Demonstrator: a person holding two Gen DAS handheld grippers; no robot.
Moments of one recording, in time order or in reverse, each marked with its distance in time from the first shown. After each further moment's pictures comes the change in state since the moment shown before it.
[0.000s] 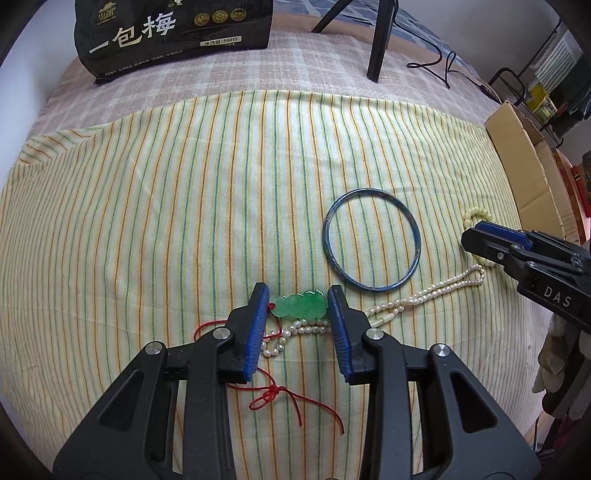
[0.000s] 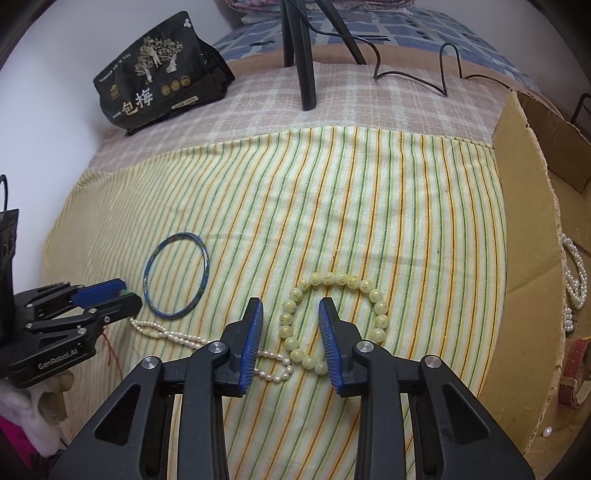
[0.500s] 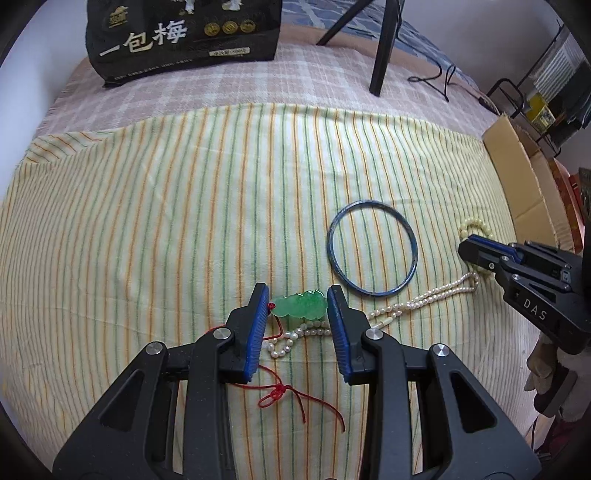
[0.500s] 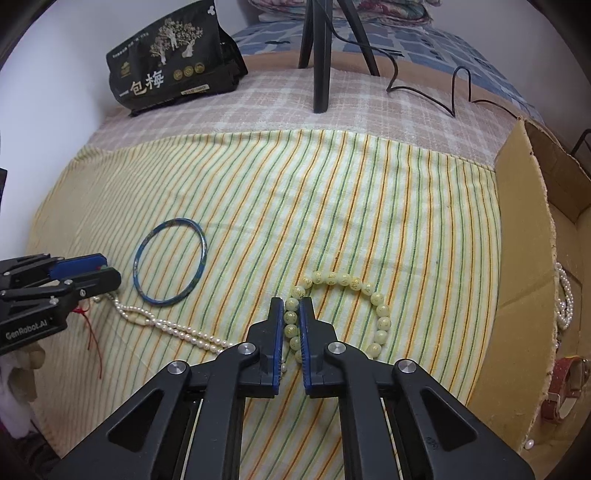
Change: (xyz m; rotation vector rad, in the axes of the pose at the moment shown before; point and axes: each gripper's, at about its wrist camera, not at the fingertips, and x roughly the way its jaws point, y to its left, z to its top) left arm -0.017 0.010 -0.003 -0.025 -0.042 -0.016; right arm -0.002 0.014 -0.006 -0.101 -0.021 -0.062
